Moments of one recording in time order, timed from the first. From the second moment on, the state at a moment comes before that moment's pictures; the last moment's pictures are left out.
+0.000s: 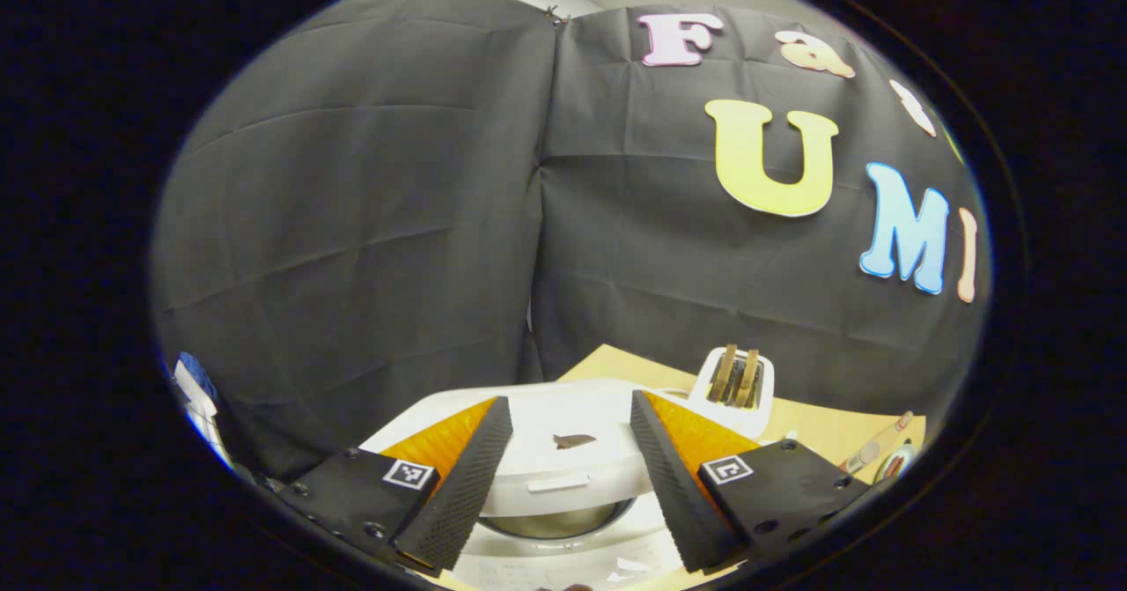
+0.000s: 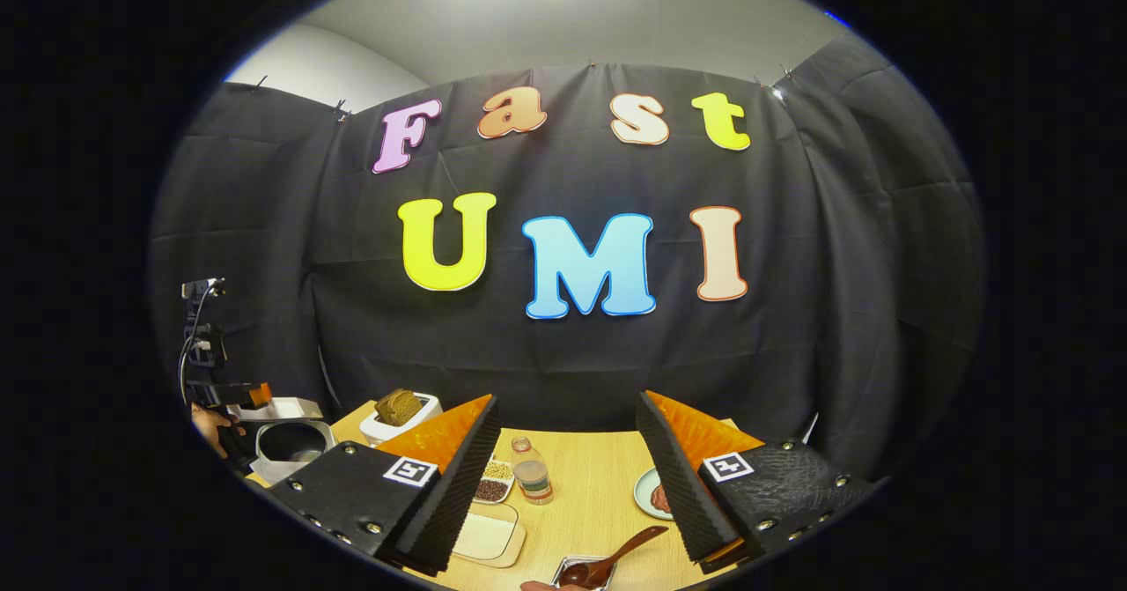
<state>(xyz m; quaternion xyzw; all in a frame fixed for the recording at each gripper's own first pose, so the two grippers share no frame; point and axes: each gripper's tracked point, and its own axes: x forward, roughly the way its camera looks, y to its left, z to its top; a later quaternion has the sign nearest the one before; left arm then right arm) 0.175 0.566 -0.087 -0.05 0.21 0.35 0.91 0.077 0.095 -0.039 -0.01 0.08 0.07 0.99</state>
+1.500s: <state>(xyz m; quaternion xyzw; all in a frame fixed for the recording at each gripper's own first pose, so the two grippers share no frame) 0.164 0.539 -0.163 -0.04 0.27 0.30 0.91 0.068 0.094 -0.044 -0.01 0.09 0.07 0.99</state>
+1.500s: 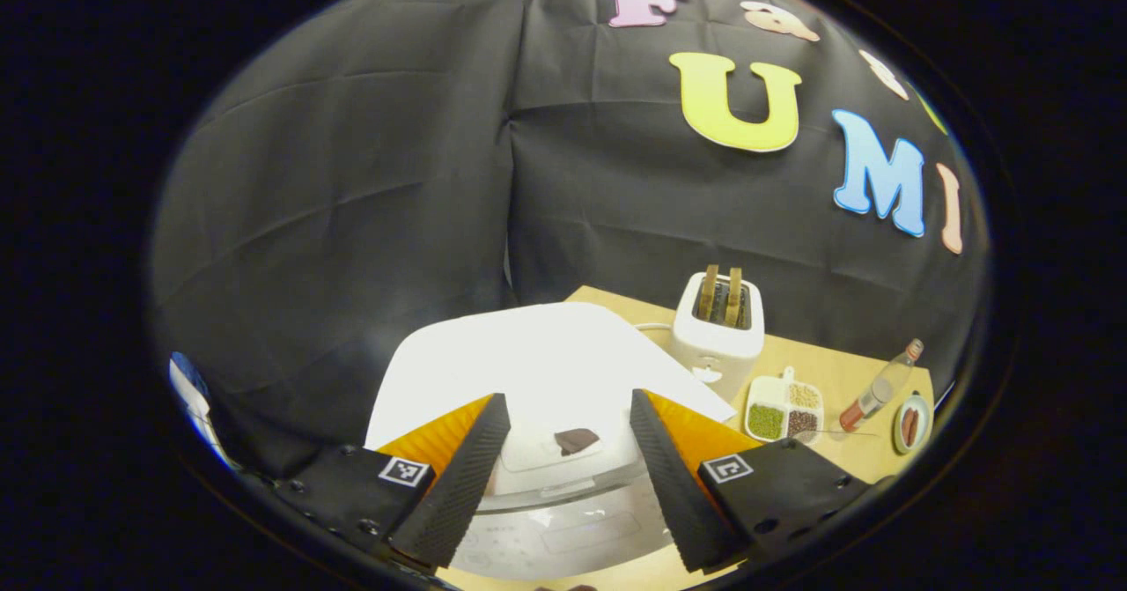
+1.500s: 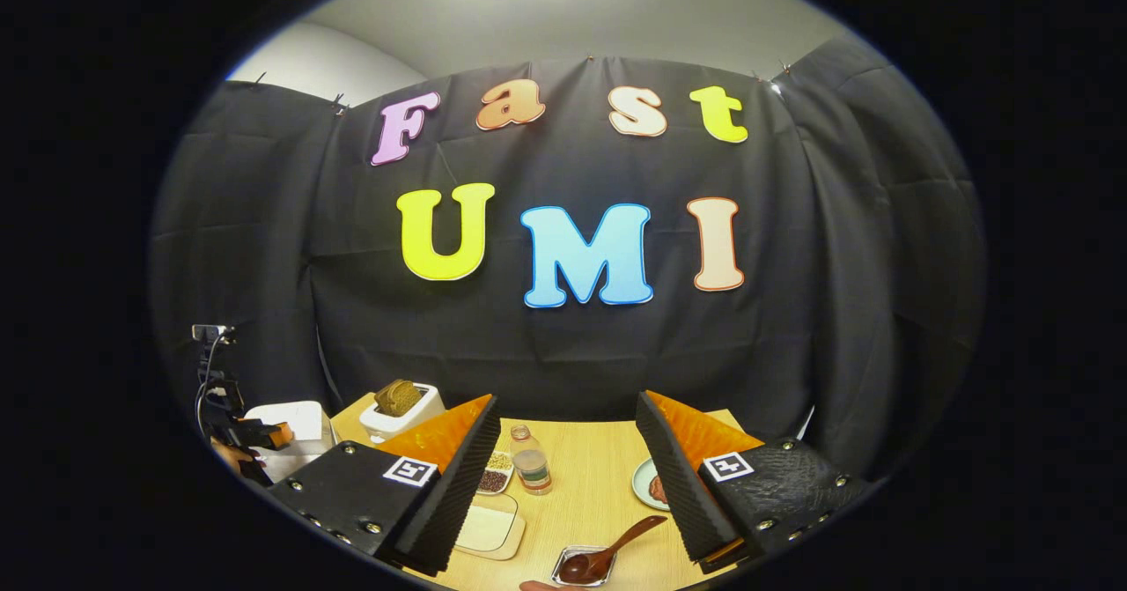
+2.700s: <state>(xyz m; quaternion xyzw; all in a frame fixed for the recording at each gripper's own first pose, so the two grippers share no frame) 0.156 0.544 -0.171 -0.02 0.31 0.28 0.91 0.055 0.089 -0.047 0.00 0.09 0.06 0.99</state>
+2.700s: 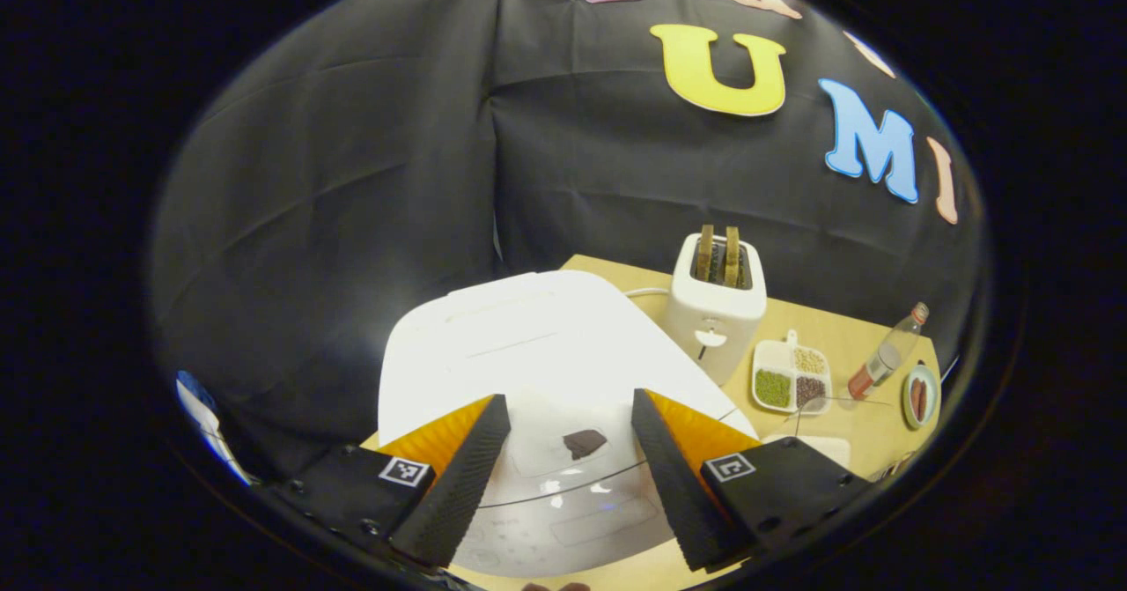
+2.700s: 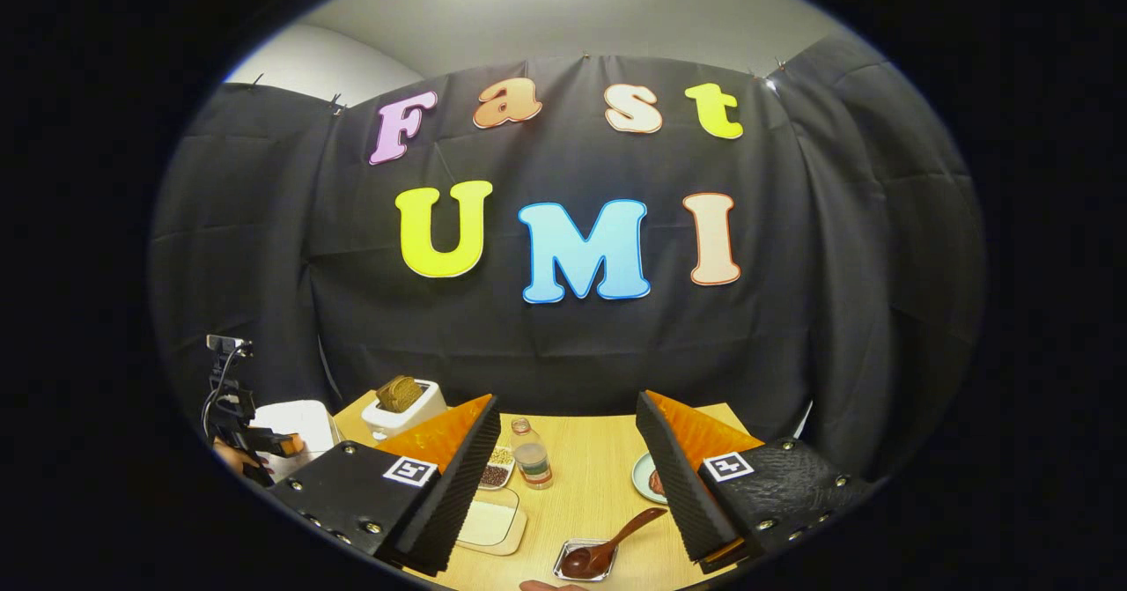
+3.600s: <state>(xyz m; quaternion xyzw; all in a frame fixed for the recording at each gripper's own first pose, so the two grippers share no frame) 0.196 0.327 0.097 0.02 0.06 0.08 0.99 0.040 0.081 -0.003 0.00 0.04 0.04 1.00</state>
